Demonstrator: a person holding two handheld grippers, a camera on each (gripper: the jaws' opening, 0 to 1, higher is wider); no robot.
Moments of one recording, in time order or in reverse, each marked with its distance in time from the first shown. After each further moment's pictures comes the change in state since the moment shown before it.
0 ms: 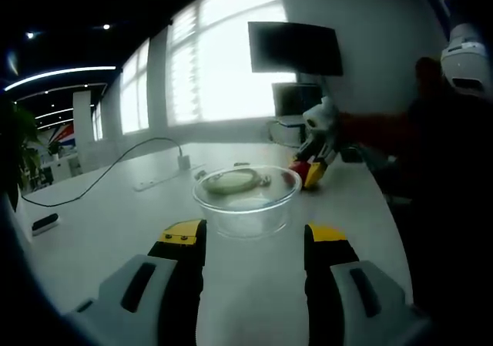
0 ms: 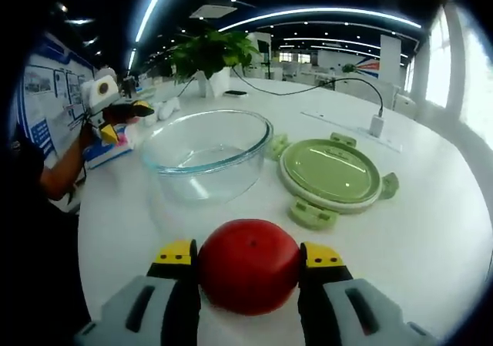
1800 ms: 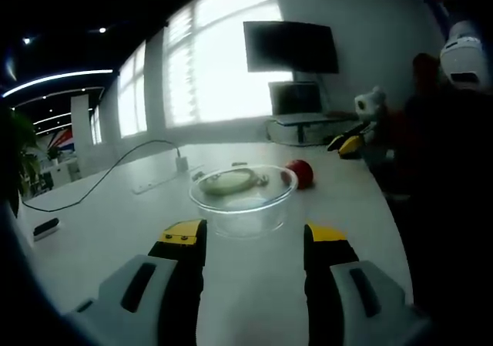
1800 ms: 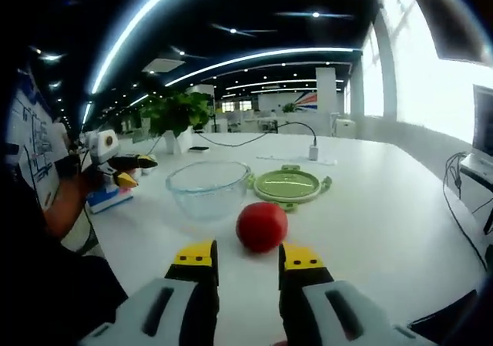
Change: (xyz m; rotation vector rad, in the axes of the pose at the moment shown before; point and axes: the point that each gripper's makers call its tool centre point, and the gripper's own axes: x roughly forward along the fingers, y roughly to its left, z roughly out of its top) left arm -0.001 -0.006 0.000 0.031 0.002 -0.007; right arm -0.114 0.022 -0.017 0.238 -0.316 -0.296
